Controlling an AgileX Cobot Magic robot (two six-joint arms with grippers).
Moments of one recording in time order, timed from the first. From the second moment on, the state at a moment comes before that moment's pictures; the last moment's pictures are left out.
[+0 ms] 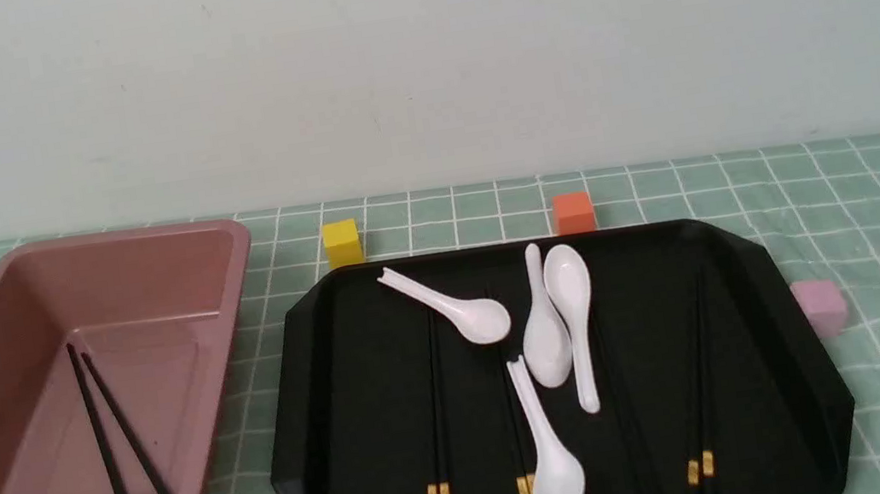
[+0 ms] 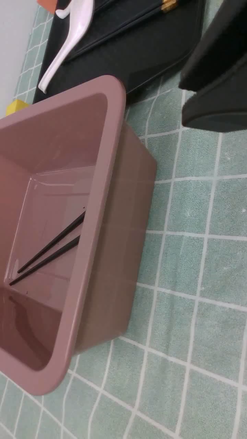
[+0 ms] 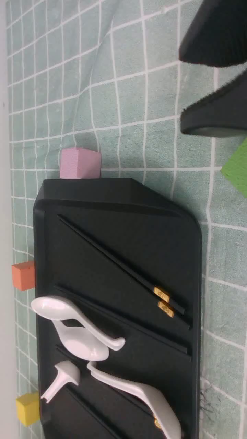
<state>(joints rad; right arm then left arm) 0.07 -0.01 0.02 0.04 0.37 0.09 -0.10 -0.01 0.03 -0.03 0.39 -0.27</state>
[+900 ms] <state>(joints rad) 0.07 -0.01 0.02 0.04 0.37 0.09 -0.10 -0.01 0.03 -0.03 0.39 -0.27</state>
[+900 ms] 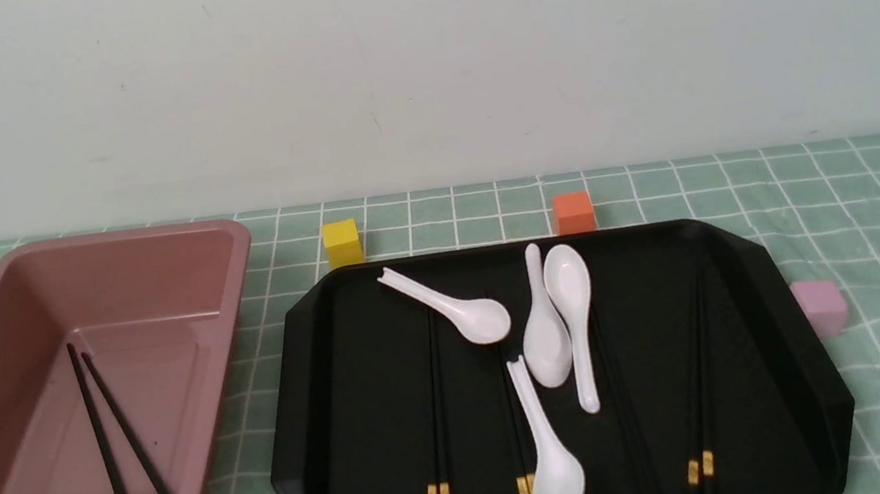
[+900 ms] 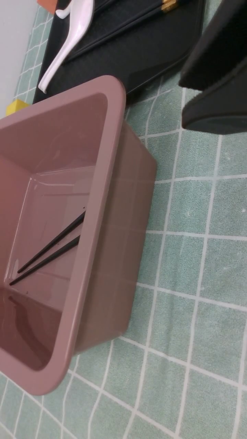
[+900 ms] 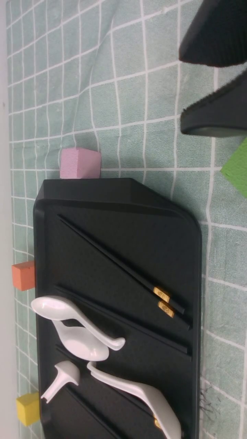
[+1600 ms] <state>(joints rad) 0.07 -0.01 0.02 0.04 0.37 0.09 -0.10 -0.01 0.03 -0.70 0.36 -0.70</state>
